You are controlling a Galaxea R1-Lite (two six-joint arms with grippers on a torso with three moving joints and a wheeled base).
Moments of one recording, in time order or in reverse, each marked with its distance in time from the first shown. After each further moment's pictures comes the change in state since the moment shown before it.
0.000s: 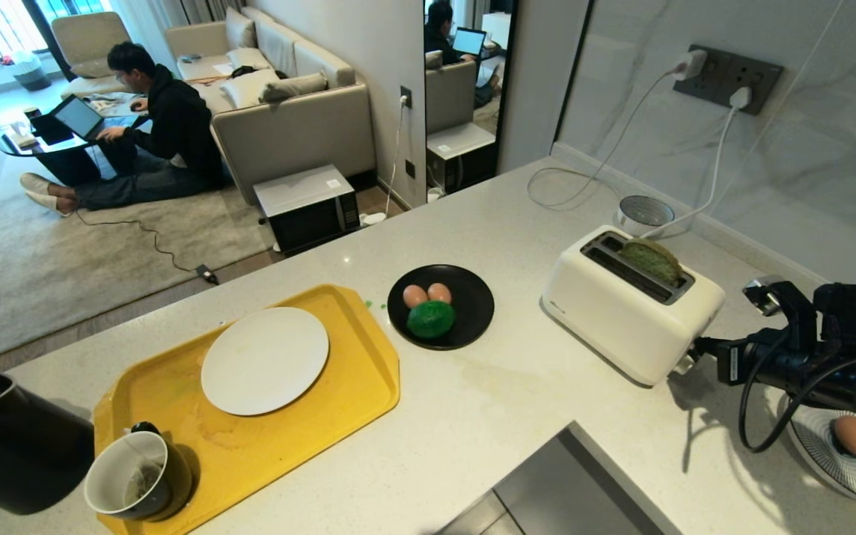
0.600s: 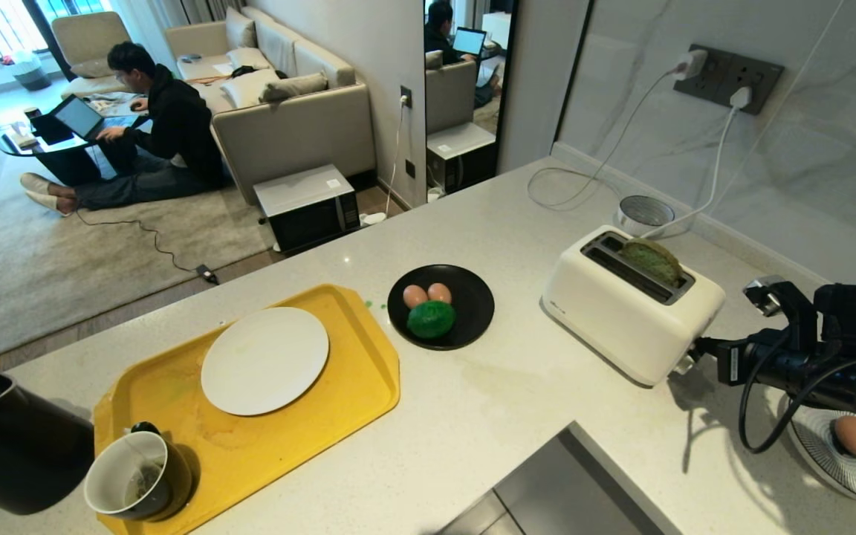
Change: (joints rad) left arm 0.000 0.000 0.000 0.000 0.000 0.000; right arm 0.000 -0.002 0.005 -0.001 0.000 0.001
